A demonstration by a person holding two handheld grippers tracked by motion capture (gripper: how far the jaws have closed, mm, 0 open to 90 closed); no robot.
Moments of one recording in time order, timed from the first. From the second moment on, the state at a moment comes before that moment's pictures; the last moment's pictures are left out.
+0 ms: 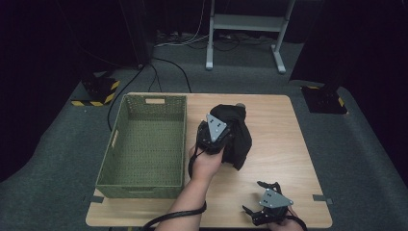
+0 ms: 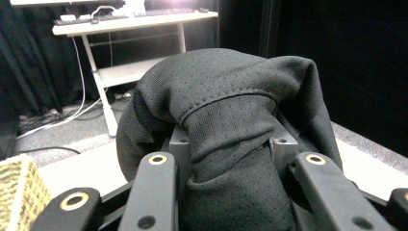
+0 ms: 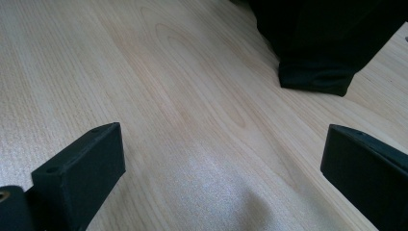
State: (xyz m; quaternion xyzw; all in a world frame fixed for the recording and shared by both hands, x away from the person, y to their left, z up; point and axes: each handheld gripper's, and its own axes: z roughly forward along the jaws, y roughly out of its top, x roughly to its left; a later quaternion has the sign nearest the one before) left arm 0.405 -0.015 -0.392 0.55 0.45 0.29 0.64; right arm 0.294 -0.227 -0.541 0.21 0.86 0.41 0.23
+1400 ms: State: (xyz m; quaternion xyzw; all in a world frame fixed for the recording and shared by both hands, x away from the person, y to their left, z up) left arm 0.430 -0.037 -0.478 0.58 0.53 0.22 0.58; right arm 0.293 -0.226 -0.541 0.20 0.86 0.40 0.24
